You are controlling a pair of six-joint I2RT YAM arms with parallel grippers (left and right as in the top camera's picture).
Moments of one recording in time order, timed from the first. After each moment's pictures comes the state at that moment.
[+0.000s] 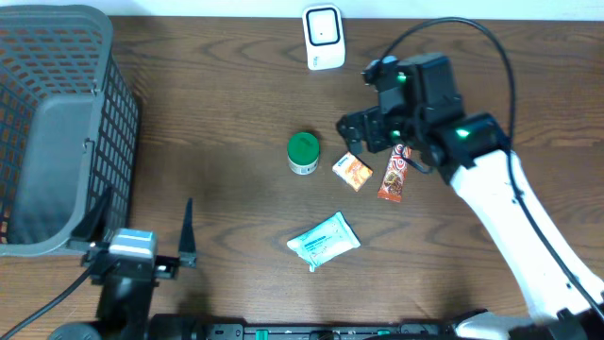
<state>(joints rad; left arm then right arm) -0.02 0.18 0.73 -0.50 0.13 0.19 0.40 1.52 1.39 -0.75 -0.20 0.10</state>
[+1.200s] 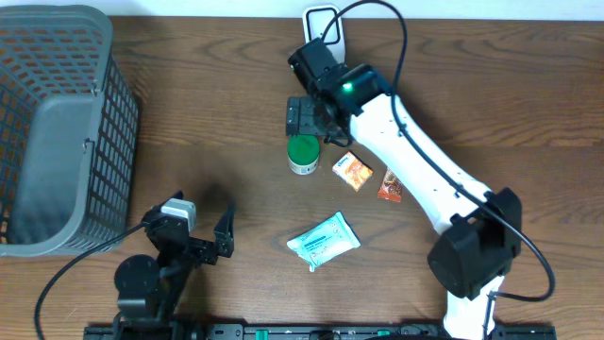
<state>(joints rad) -0.02 0.14 0.23 -0.34 0.28 -0.08 0.63 2.01 1.89 -1.10 0.09 0.67</state>
